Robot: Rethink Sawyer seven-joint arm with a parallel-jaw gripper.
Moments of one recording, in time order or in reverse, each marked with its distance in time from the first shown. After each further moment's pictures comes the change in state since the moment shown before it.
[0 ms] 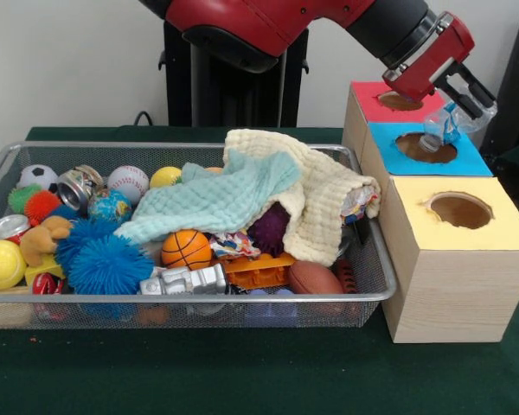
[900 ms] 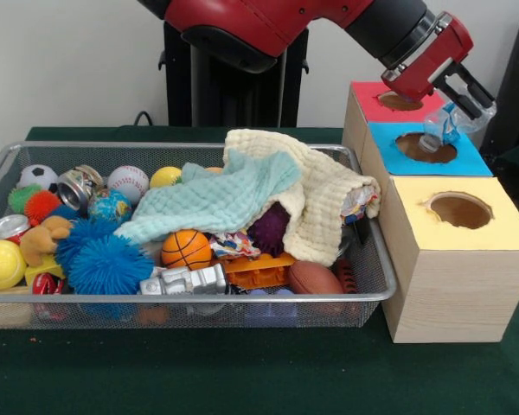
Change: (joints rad) arm -0.004 0.001 0.000 0.000 -0.007 -0.003 0.000
